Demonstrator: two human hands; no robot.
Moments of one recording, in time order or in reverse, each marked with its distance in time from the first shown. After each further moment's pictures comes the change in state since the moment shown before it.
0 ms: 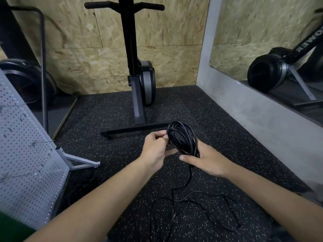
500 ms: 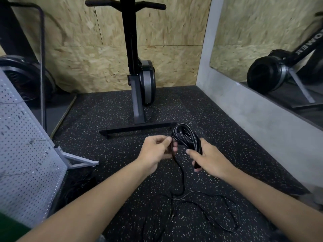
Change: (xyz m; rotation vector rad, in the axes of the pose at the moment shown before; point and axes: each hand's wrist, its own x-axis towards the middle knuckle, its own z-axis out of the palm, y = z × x) left_hand 0.010 -0.013 -0.020 0.275 -0.048 0.030; right_hand 0.001 0.007 0.004 0.059 0.151 0.148
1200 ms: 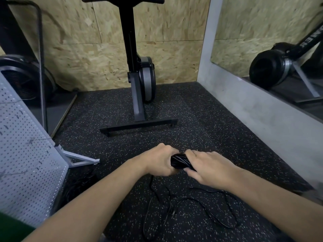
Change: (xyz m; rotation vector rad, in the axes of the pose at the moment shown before) left_hand 0.004 -0.001 -0.005 1.115 -0.565 0.294; right_hand -0.024 -0.008 0.000 -1.005 -0.175 -0.417
